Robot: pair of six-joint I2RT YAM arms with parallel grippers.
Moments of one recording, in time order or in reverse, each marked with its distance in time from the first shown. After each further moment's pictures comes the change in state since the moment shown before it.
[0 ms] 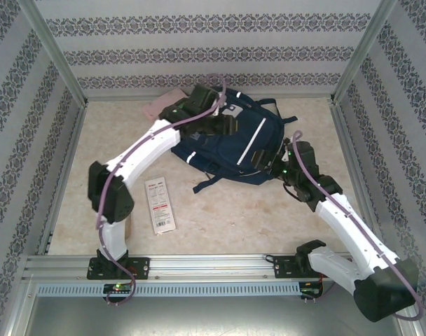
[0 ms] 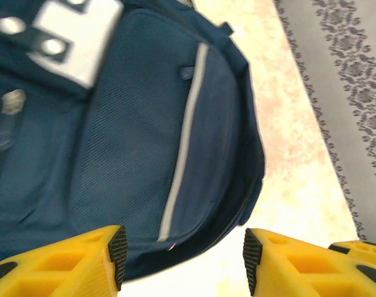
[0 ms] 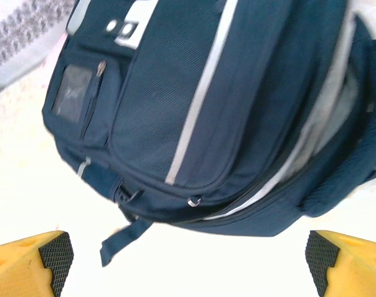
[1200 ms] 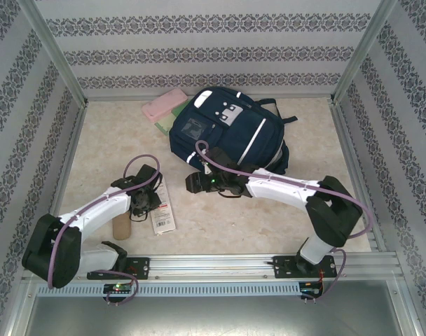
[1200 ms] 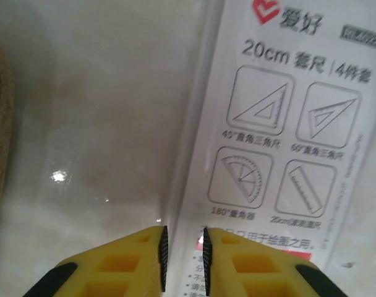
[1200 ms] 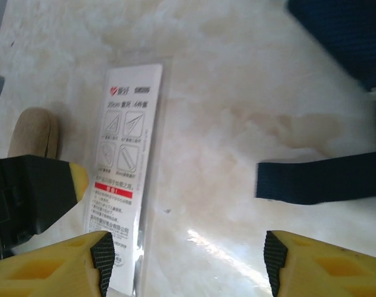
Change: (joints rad) left arm 0.182 -0.648 -1.251 0.036 -0.283 -0.410; right arm 0.519 0.690 0.285 0.231 -0.129 0.037
